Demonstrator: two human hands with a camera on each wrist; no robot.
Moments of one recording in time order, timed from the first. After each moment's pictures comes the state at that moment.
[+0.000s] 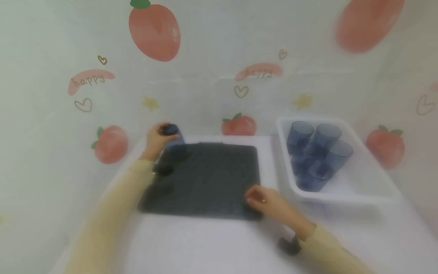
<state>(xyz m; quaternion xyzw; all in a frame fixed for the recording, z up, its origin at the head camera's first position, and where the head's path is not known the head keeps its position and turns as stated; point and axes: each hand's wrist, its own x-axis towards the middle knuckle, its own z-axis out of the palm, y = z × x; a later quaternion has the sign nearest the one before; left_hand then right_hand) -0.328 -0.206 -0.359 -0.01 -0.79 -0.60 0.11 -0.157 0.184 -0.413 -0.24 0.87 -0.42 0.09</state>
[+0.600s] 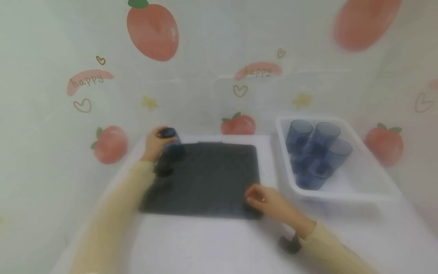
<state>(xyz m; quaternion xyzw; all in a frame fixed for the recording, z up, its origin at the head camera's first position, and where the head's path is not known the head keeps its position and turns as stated) -0.333 -0.216 -0.376 0.02 -0.78 -0.62 0.09 -0.154 0.184 -0.402 -0.24 0.86 -0.44 0.10</state>
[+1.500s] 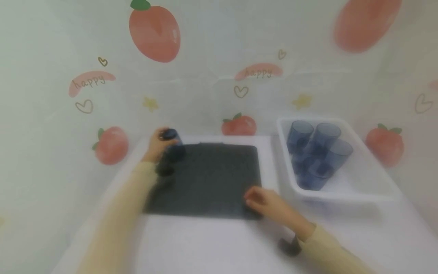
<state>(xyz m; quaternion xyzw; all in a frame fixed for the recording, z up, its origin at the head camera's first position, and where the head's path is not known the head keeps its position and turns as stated) -0.336 -0.221 -0.382 0.00 -0.78 -0.63 0.05 -0.150 0.179 -0.409 -0.24 0.87 -0.42 0.08</state>
